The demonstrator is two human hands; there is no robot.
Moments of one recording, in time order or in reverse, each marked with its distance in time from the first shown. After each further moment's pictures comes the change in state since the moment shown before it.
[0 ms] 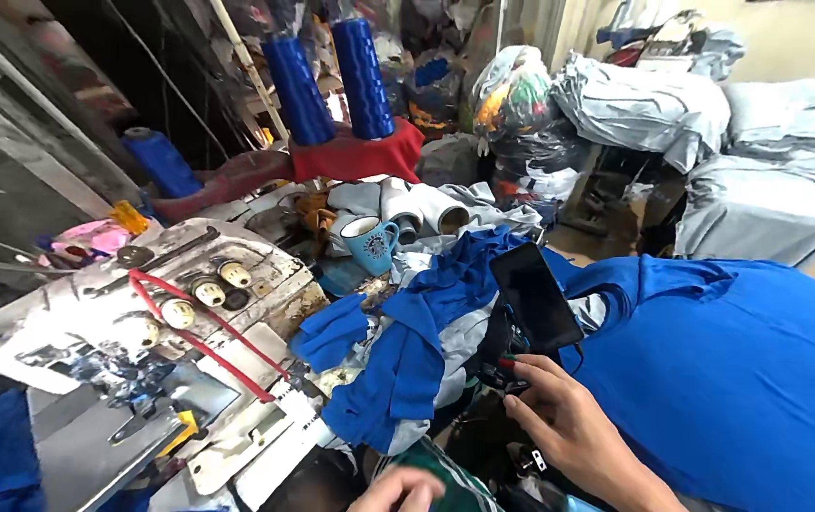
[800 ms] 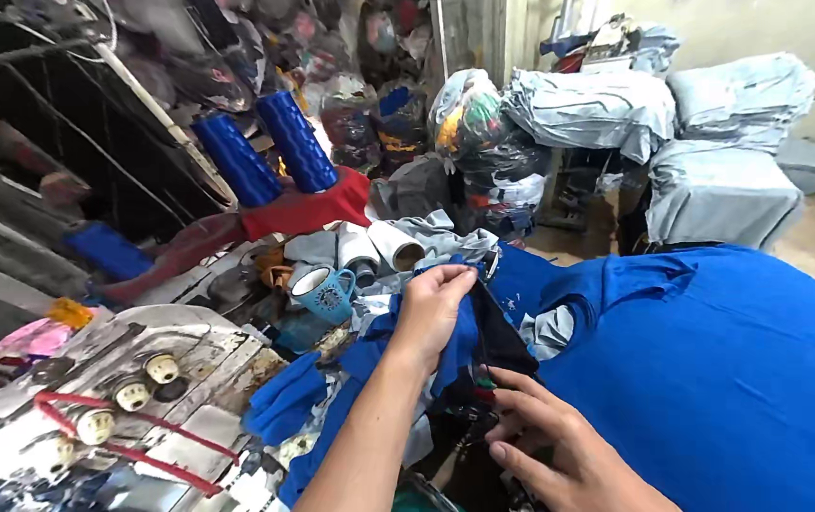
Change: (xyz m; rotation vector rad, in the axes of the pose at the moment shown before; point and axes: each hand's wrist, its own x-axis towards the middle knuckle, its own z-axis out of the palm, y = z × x) left_hand 0.269 0.118 0.086 -0.093 0.003 -0.059; right_hand 0.000 0.017 -0.044 0.228 -0.067 -0.228
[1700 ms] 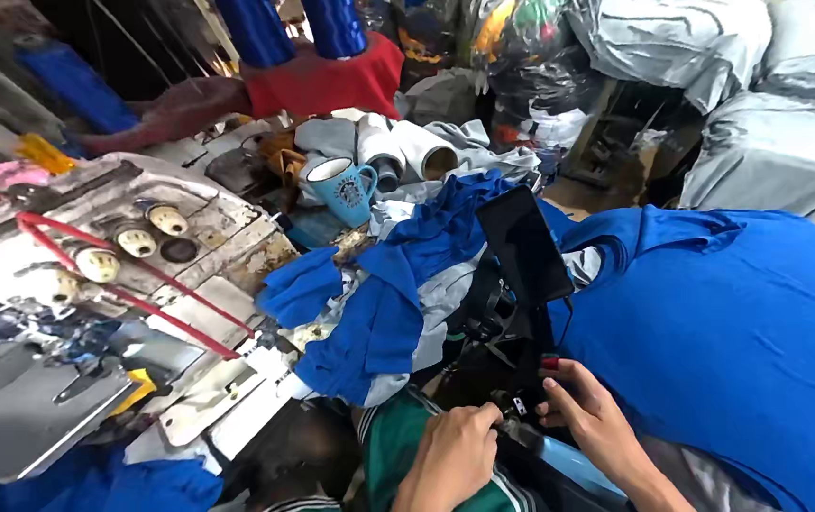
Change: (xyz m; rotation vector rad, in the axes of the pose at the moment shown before) left_hand -0.202 -0.196 0.009 0.829 -0.527 -0.133; right_hand -0.092 0.070 0.025 0.080 0.276 0.633
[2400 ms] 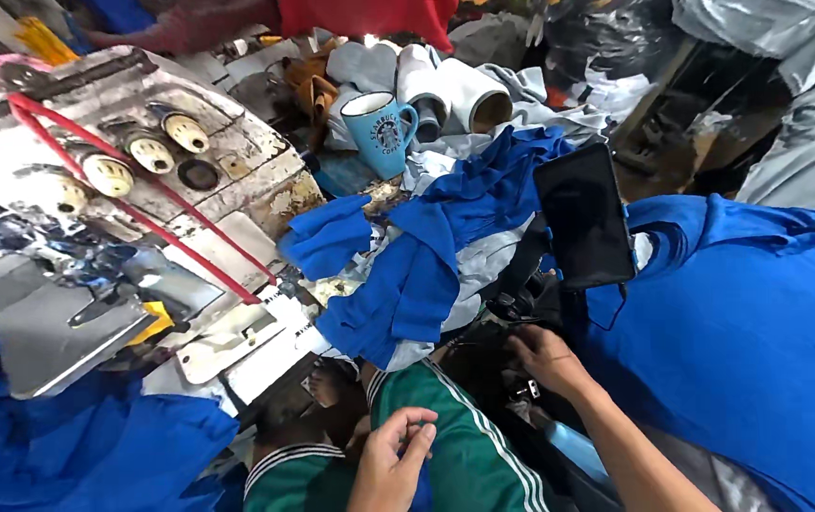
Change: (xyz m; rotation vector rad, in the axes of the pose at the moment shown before) left_hand -0.098 -0.058 0.030 -0.932 0.555 -0.215; right_hand 0.094 0.017 0.050 -0.596 -0.309 0.118
